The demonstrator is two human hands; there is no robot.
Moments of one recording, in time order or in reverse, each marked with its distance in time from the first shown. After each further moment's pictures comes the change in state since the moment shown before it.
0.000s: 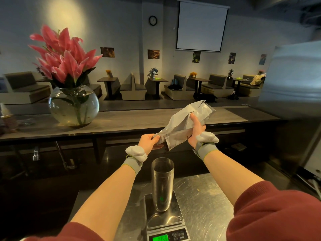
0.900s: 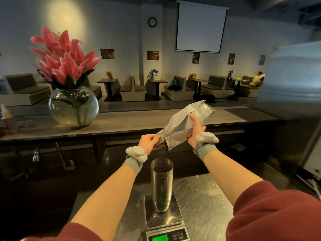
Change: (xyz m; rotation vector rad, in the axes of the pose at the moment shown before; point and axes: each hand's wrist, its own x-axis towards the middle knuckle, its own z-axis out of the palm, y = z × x) left_hand -0.003 0.003 0.005 -0.027 0.003 0.006; right_hand -0.008 -0.003 0.001 0.039 0.022 -0.008
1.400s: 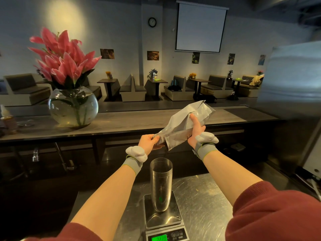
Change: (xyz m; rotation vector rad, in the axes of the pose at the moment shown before) left_hand -0.001 0.000 0.001 -0.004 -0.005 -0.009; right_hand -0.008 -0.004 -0.007 -0.018 -0.026 0.001
